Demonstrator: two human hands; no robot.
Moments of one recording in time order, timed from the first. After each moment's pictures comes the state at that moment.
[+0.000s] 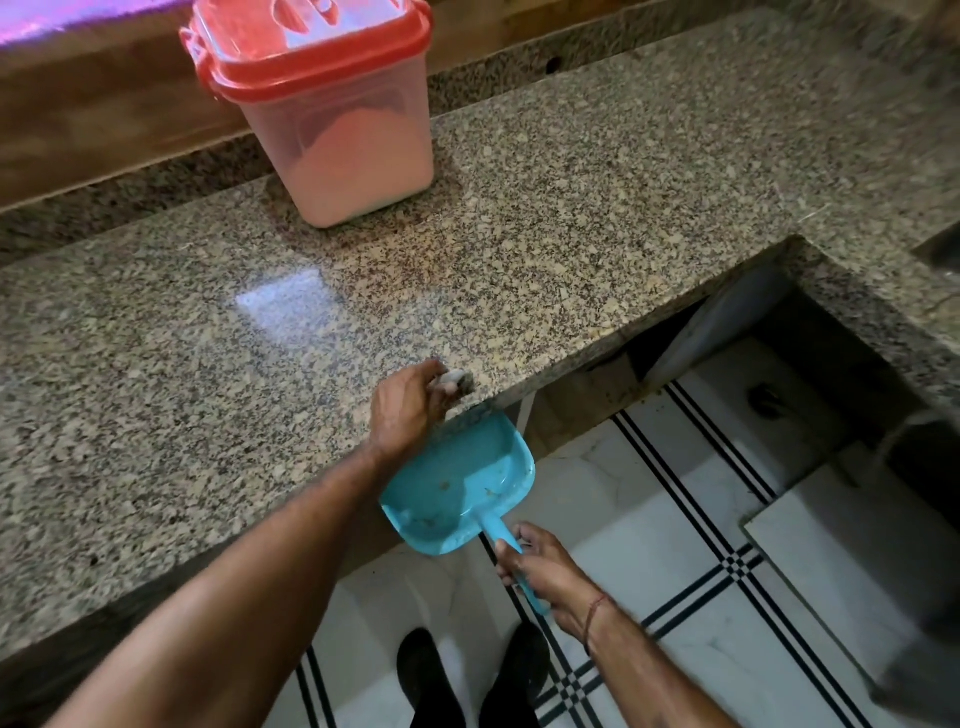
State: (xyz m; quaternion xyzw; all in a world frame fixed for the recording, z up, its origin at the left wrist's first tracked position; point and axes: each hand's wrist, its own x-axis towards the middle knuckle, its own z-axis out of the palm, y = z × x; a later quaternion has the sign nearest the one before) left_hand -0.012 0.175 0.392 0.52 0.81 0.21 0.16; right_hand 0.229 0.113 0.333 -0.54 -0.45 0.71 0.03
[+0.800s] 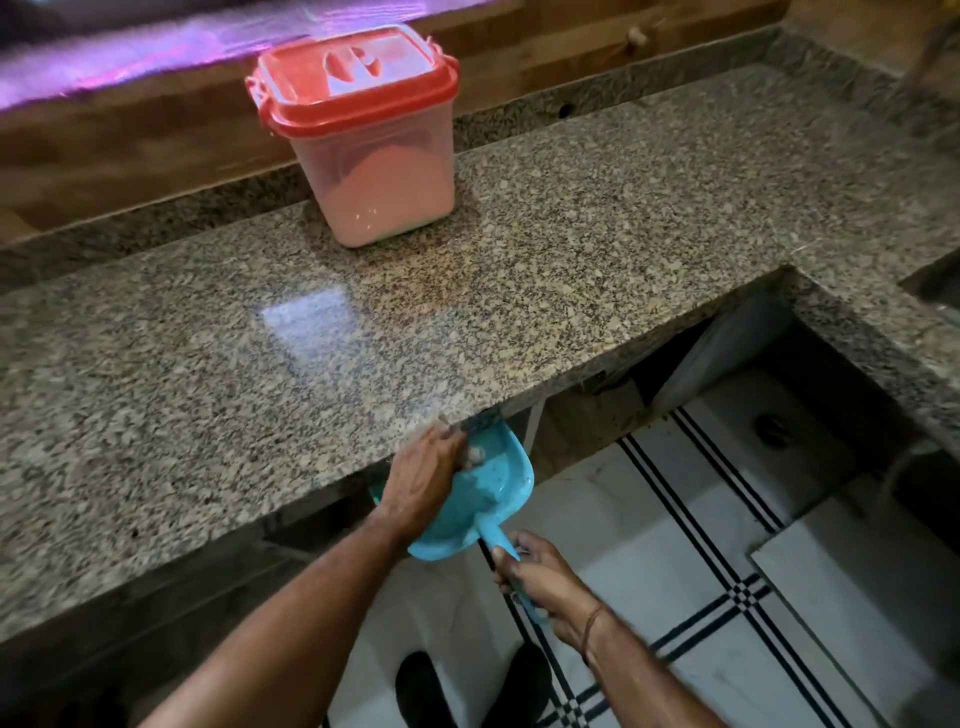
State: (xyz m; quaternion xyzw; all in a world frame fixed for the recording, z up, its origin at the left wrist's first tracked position) left_hand 0.026 0.101 0.386 0.62 0.77 0.10 0.12; right_hand 0.231 0.091 0.351 -0.52 -0.48 0.70 0.06
